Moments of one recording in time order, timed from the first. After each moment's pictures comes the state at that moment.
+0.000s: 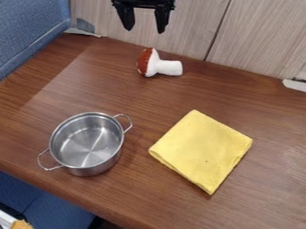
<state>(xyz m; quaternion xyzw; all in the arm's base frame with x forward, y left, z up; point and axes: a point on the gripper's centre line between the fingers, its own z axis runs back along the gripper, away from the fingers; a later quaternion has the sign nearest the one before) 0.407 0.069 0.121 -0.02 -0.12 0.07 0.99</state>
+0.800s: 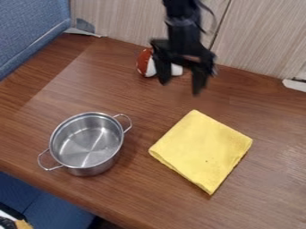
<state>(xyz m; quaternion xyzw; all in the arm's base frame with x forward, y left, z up) 0.349 -0.035 0.069 -0.04 -0.06 -0.07 0.99</state>
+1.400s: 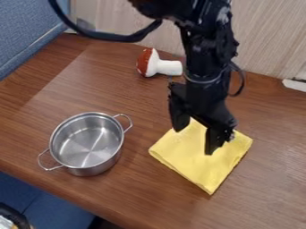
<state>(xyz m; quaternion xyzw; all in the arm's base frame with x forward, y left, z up) 0.281 -0.083 0.054 -0.02 -0.06 -0.19 0.98</state>
